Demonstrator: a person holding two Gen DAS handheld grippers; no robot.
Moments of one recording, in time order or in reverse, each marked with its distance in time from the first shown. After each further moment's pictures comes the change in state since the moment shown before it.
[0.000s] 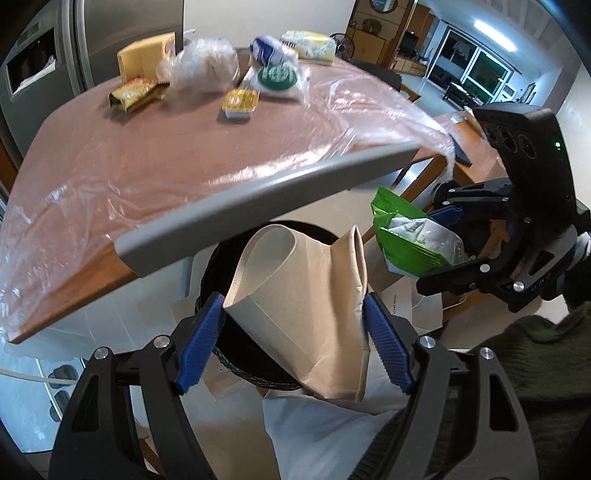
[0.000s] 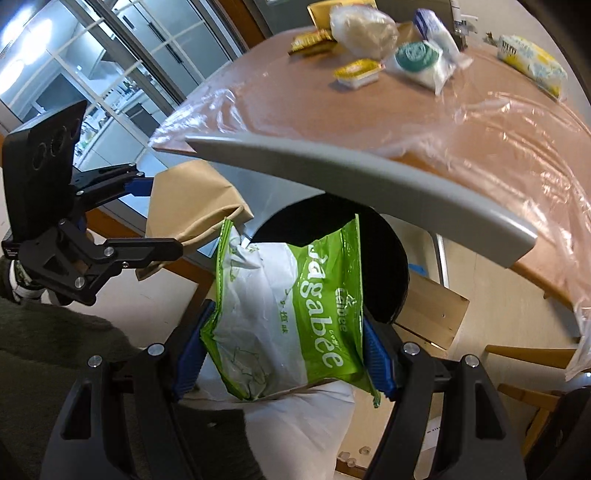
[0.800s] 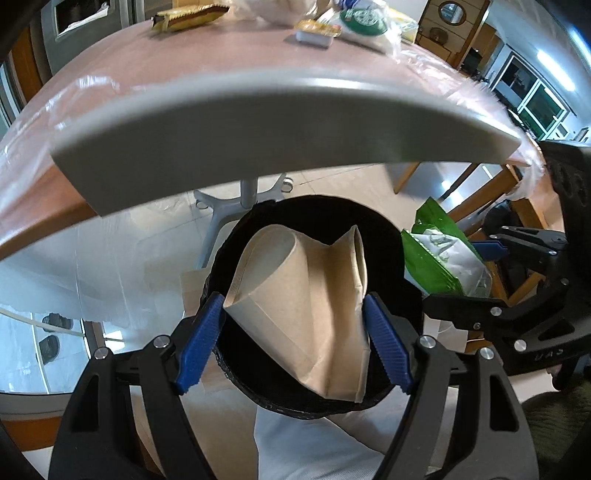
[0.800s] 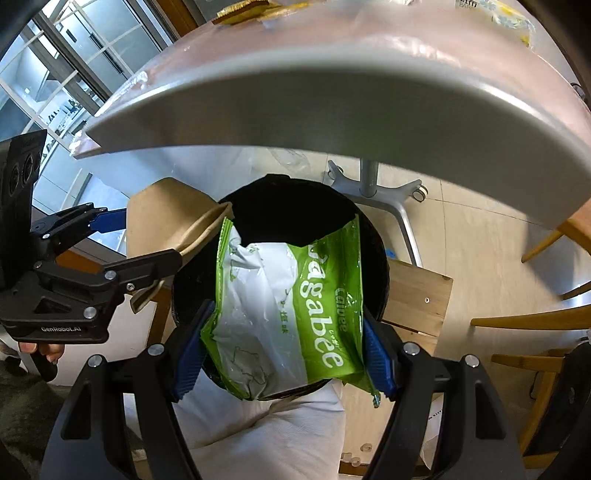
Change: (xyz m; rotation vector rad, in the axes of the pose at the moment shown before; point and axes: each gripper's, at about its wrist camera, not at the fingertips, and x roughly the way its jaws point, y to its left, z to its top) left arm 0.071 0.026 -0.019 -0.212 0.035 0.129; right arm 0.066 -0.023 -0.003 0.154 -0.009 -0.154
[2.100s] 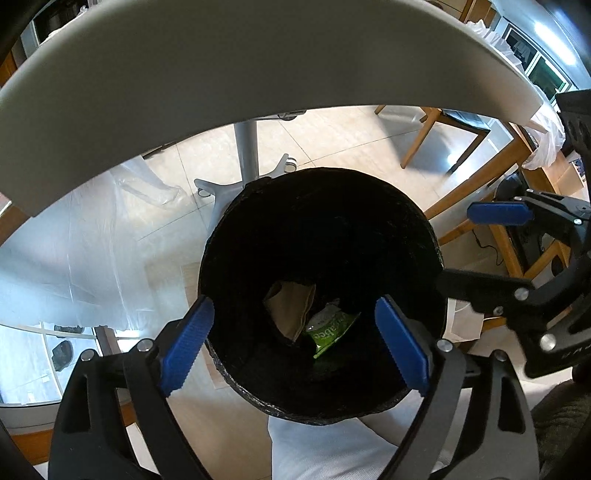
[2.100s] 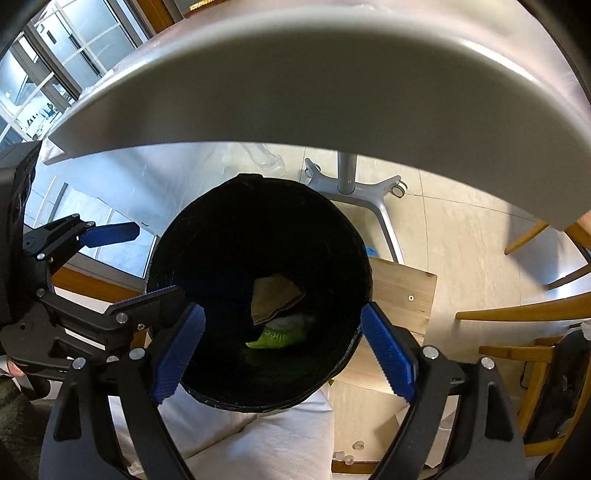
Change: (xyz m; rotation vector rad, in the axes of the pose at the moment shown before) left arm 0.028 -0.013 0.003 0.072 0.077 0.042; right arm 0.005 -0.003 0.004 0.030 -0.015 -0.085
